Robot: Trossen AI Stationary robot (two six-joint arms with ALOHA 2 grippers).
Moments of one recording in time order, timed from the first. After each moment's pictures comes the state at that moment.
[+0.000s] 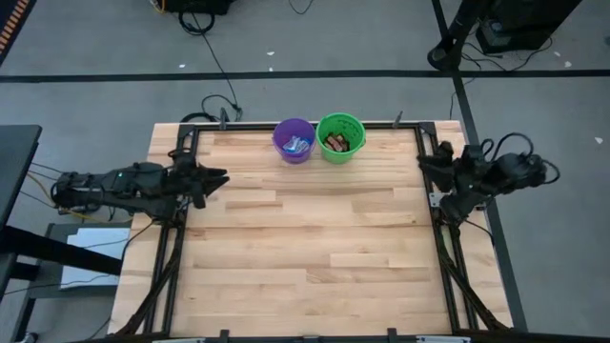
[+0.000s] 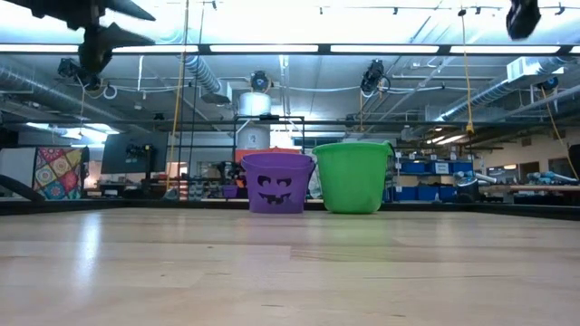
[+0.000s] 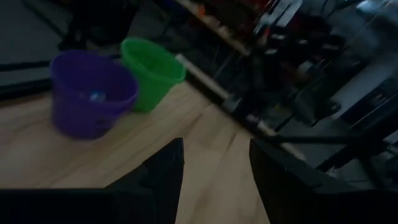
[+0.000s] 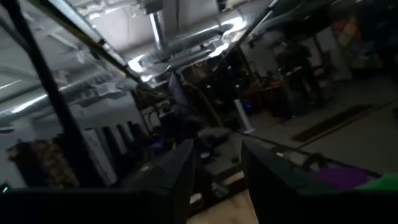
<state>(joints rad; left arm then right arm) -0.11 0.36 0.58 -0.40 -0.42 -0.67 0.39 0.17 0.53 -0.04 0.60 0.26</state>
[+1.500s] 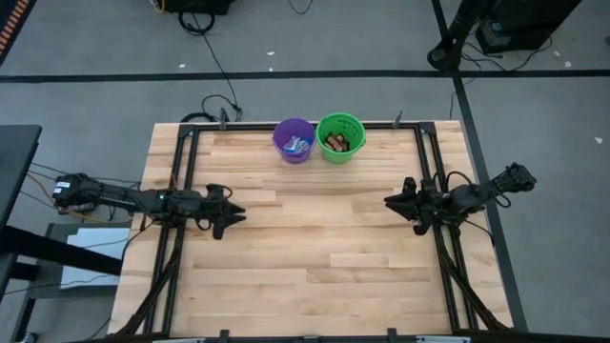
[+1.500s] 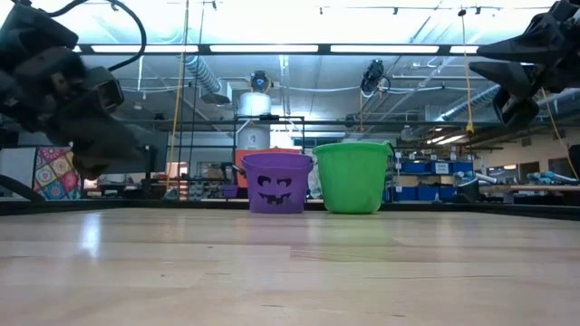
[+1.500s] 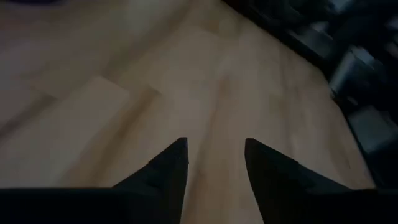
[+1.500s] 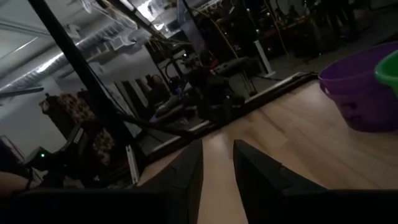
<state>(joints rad) -0.11 0.40 0.01 0.03 -0.15 -0.60 0.38 0.01 0.01 0.10 0.45 0.47</state>
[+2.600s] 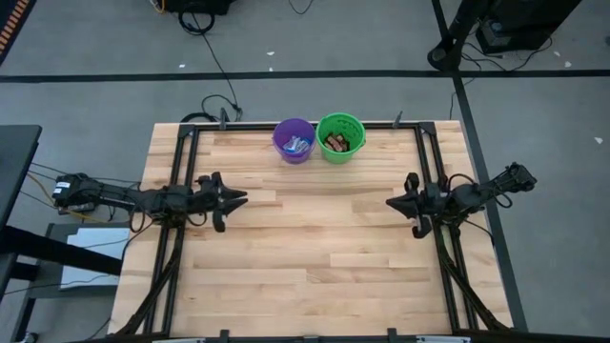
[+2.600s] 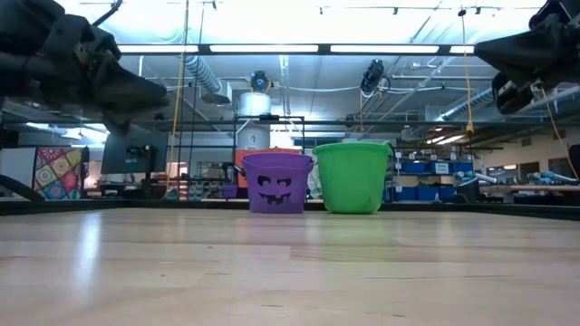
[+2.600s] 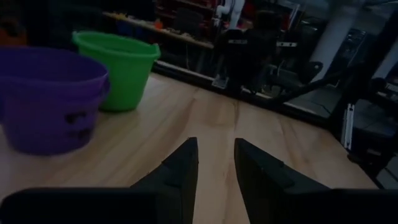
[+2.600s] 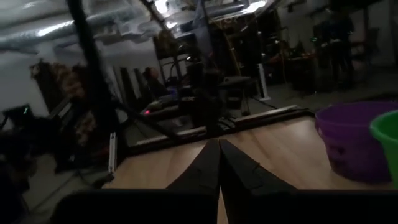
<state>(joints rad) -0.11 0.40 0.01 0.35 -0.30 -0.31 0.38 0.01 0.01 0.15 0.44 0.20</state>
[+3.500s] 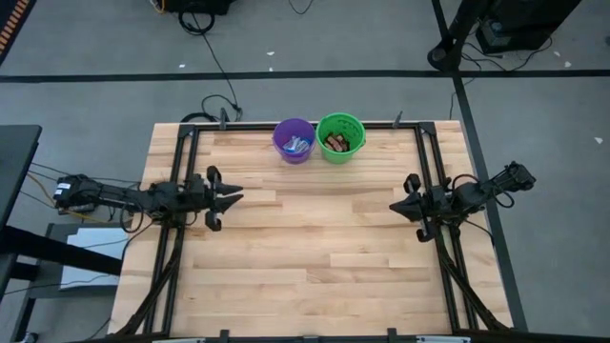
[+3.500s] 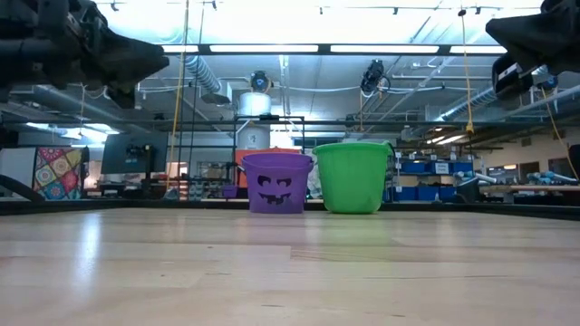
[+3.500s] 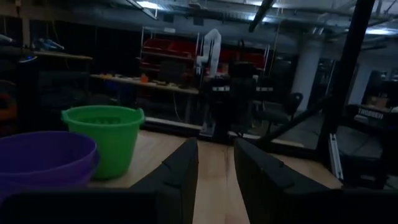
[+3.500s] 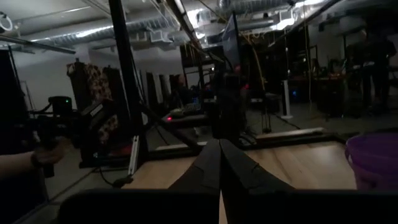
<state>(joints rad) -0.11 0.37 0.01 0.54 -0.26 -0.11 0.40 0.01 0.01 0.22 0.33 0.09</state>
